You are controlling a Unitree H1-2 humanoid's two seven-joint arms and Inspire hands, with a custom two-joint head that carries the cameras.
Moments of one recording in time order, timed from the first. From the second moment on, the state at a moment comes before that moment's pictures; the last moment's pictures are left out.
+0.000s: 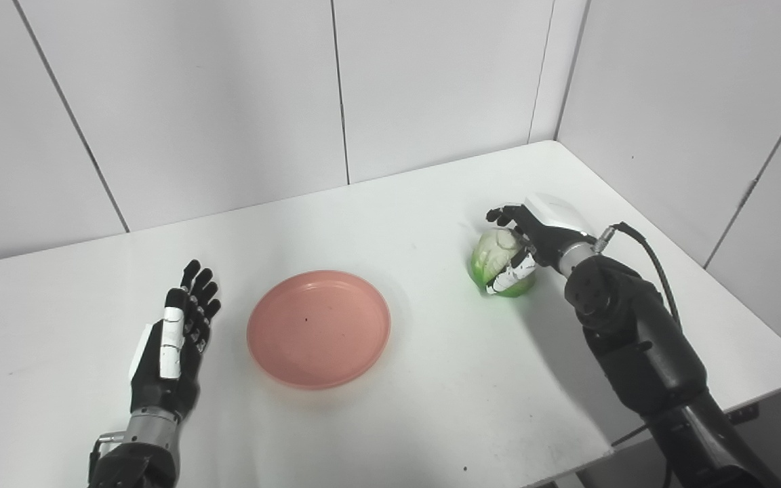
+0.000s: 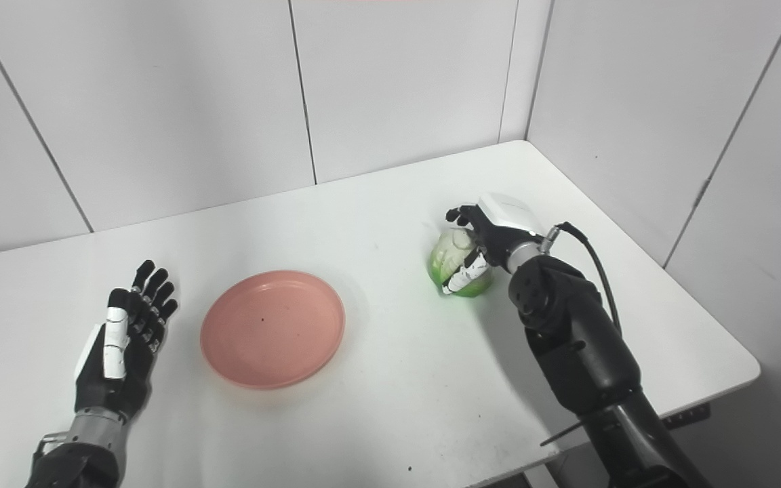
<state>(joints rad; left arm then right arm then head) -0.35 0.03 0.00 0.37 -0.19 -0.13 -0.26 -0.39 -0.46 0.00 -0.05 -0.81 0.47 0.45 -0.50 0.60</state>
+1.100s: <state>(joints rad) -0.34 0.04 -0.02 0.36 -0.19 -0.10 -0.26 -0.39 -0.46 0.02 -0.03 -0.78 0.47 0.25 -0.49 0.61</state>
